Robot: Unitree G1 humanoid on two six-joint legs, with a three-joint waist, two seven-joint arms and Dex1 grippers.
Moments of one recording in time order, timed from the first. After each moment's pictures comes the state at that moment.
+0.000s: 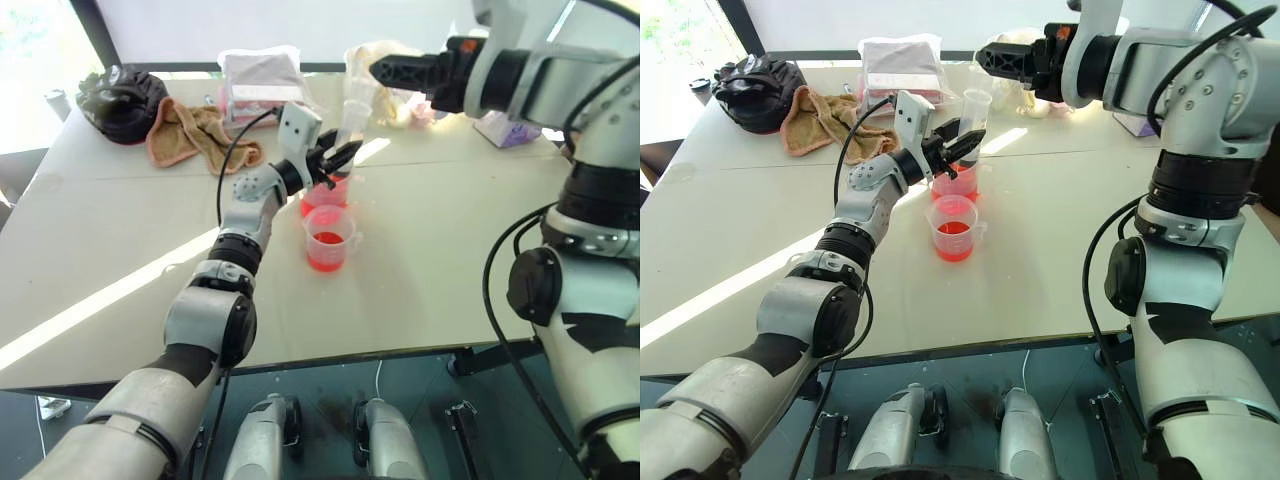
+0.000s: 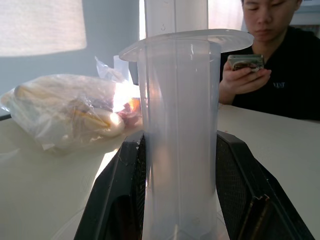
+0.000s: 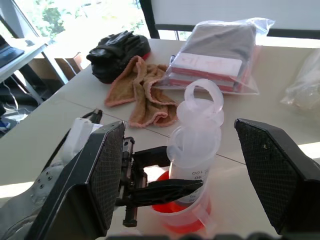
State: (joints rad) left arm -1.18 0.08 0.13 1.03 -0.16 -0.16 -0.76; right arm -1.31 -0.49 -0.26 0.07 0.57 1.41 0.47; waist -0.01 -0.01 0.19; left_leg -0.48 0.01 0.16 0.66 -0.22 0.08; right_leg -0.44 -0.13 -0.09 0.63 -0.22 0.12
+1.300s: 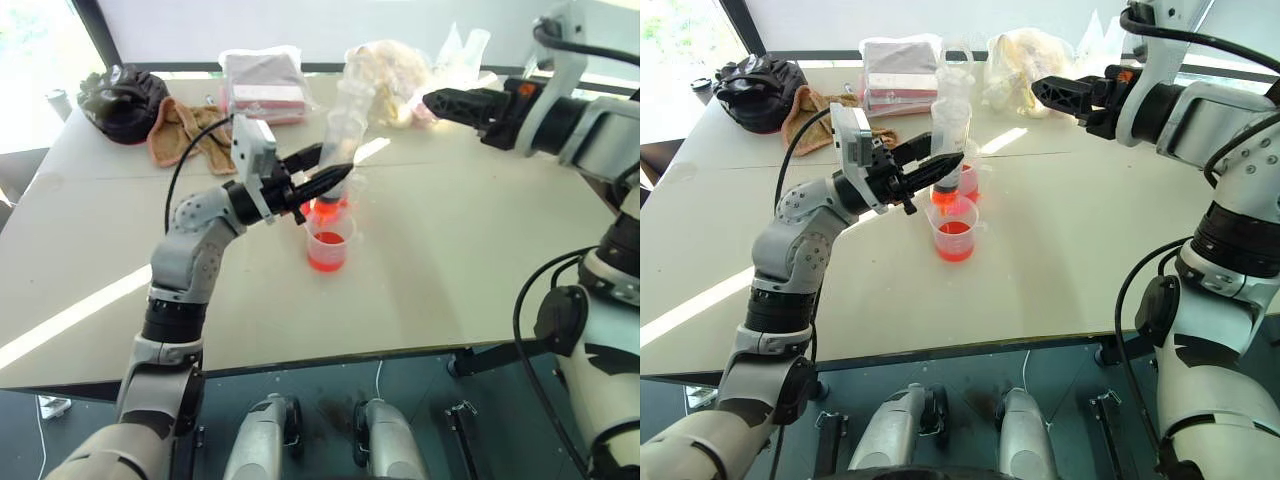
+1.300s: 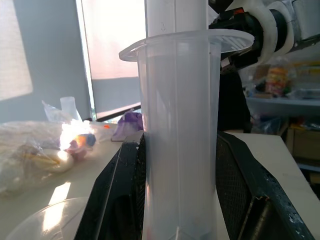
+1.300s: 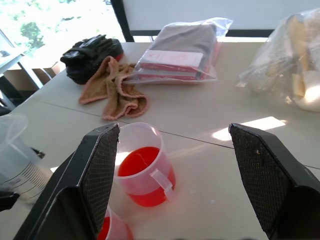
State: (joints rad) left arm -0.71 0.25 0.01 0.02 -0.44 0.23 -0.86; right arm -1.10 -0.62 -0.38 -0.08 0.70 1.42 0.47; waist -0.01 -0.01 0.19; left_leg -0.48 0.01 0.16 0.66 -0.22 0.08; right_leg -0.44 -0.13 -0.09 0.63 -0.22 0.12
